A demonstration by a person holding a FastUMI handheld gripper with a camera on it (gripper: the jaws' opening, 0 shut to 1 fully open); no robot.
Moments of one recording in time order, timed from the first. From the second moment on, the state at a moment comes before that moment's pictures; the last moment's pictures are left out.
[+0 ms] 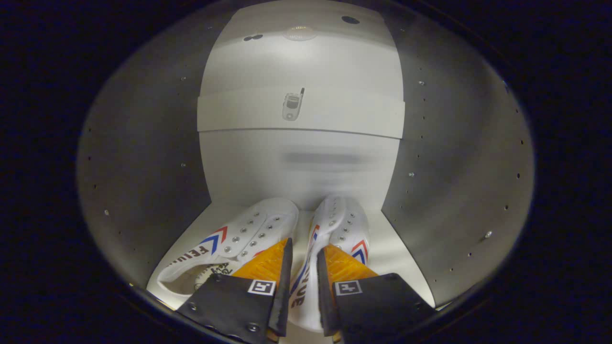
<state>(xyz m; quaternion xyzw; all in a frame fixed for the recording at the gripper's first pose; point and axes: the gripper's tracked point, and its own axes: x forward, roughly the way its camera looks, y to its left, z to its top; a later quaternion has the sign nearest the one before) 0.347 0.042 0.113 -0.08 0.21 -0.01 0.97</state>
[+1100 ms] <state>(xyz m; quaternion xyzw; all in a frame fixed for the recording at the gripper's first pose) 0.237 0.092 0.185 -0.05 0.12 -0.01 0.99</state>
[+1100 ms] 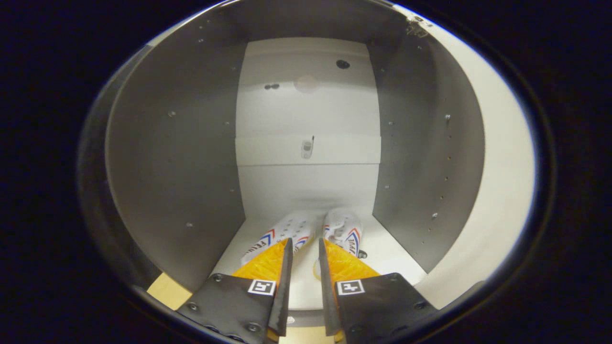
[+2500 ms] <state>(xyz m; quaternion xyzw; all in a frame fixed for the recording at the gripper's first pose) -0.049 0.072 0.320 -0.06 -0.09 -0.11 0.99</state>
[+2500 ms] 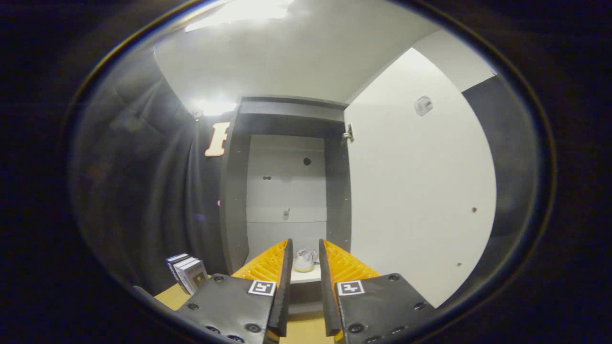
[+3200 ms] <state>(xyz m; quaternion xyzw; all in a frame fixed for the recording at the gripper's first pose) -0.189 -0.131 0.387 -0.07 -0.13 -0.17 0.97</state>
